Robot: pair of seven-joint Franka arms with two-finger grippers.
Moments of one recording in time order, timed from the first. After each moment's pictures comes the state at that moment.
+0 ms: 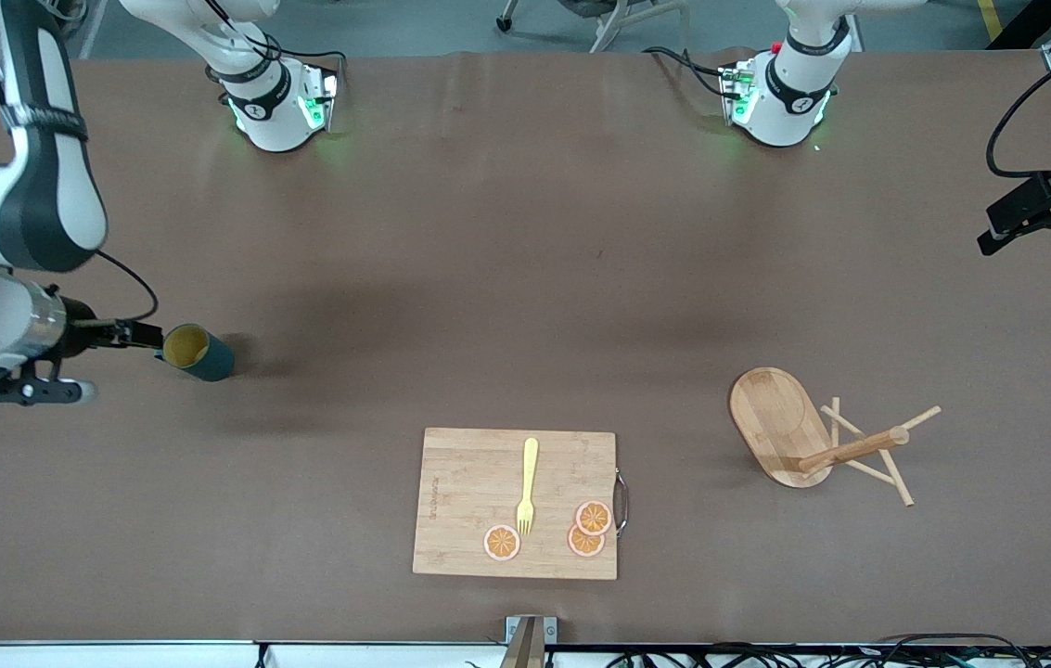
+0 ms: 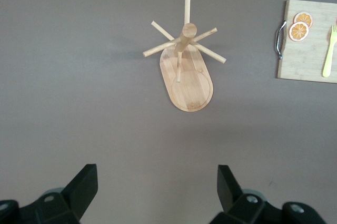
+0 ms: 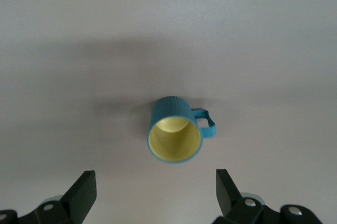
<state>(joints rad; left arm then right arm) -0.03 0.00 0.02 -1.50 -0.05 1.58 -0.04 0.01 0.32 -0.06 -1.71 -0.03 1.82 -0.03</state>
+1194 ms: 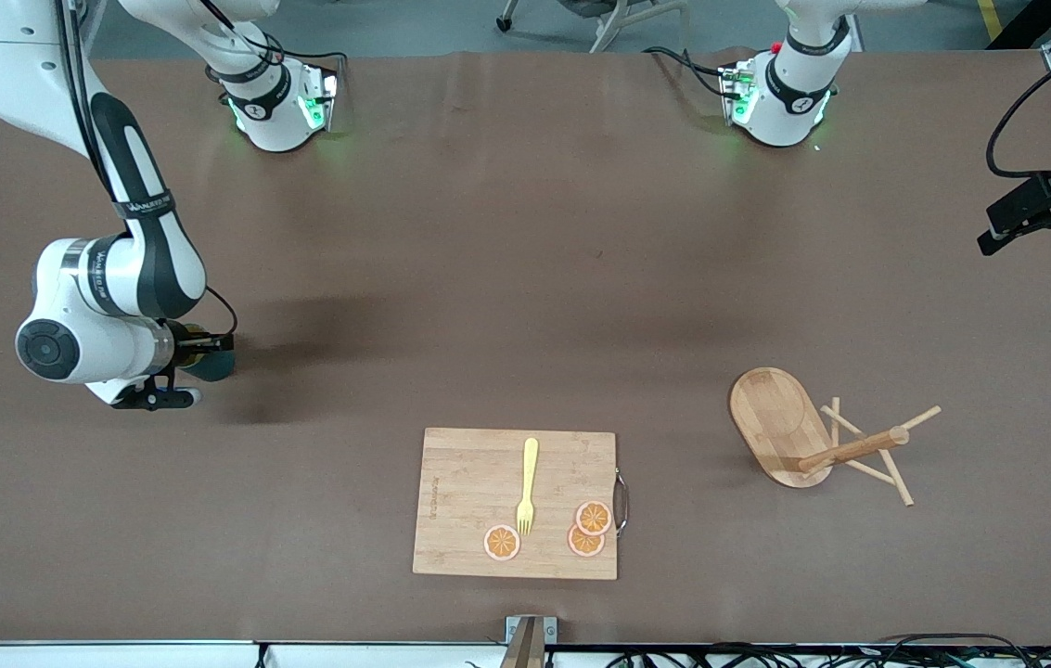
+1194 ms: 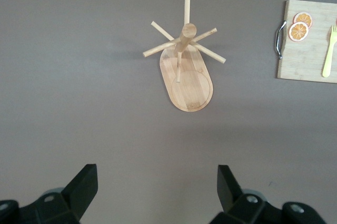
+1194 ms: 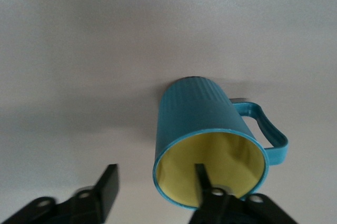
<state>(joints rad) -0.03 0.00 0.02 -1.50 -0.05 1.58 -0.04 0.03 0.43 -0.06 -1.91 -0.03 1.99 -0.02</state>
